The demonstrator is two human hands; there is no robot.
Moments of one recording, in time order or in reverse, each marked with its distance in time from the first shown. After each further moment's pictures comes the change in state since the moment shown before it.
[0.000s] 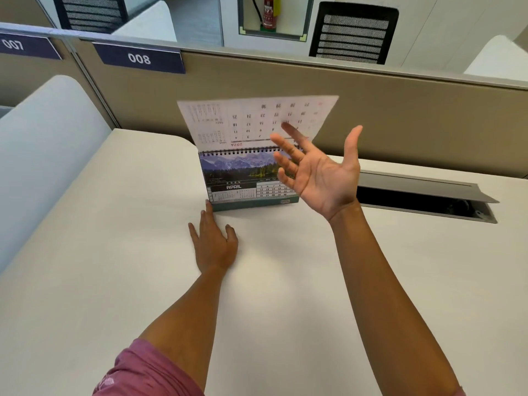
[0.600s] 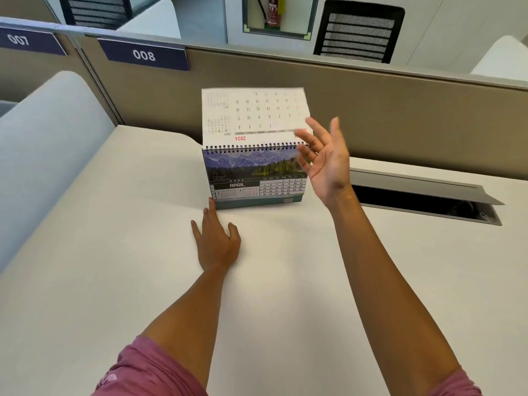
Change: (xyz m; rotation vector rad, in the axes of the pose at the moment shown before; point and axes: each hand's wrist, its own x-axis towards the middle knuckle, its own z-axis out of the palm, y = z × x) left_hand 0.000 -0.002 0.003 0.033 0.014 0.011; right_hand 0.027 -0.001 -0.023 -0.322 0.480 -0.243
